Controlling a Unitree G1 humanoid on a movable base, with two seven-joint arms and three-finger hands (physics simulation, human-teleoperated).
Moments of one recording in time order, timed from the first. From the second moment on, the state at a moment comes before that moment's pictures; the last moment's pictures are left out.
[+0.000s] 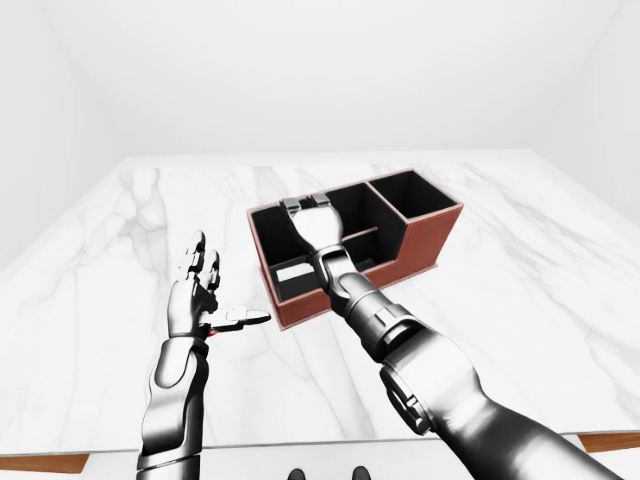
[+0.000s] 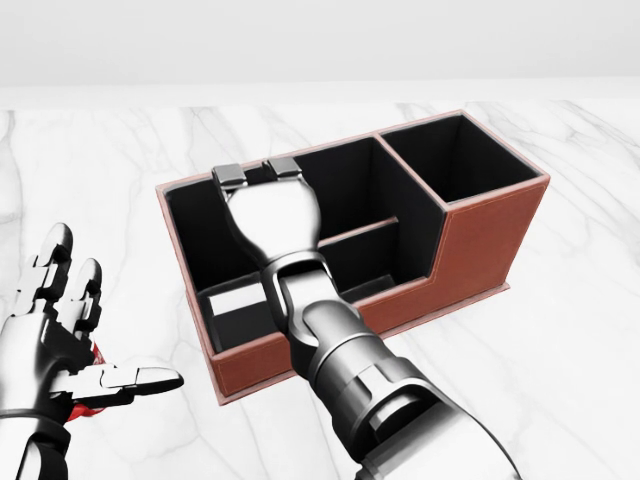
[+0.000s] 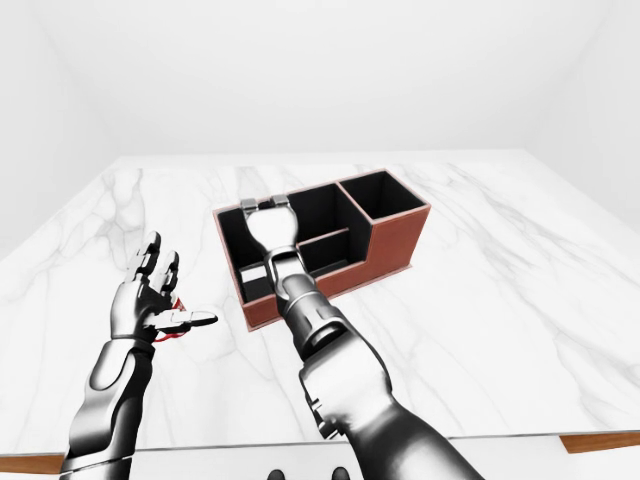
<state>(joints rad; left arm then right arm) -0.04 0.10 0.21 -0.12 -0.20 0.09 -0.12 -1.12 0.21 0.14 1.34 -1.26 0.09 -0.52</state>
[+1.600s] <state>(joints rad) 0.14 0.04 0.31 -0.50 -0.23 0.09 -0.18 0.02 -0.01 -0.13 -0.52 -0.12 0.09 -0.10</state>
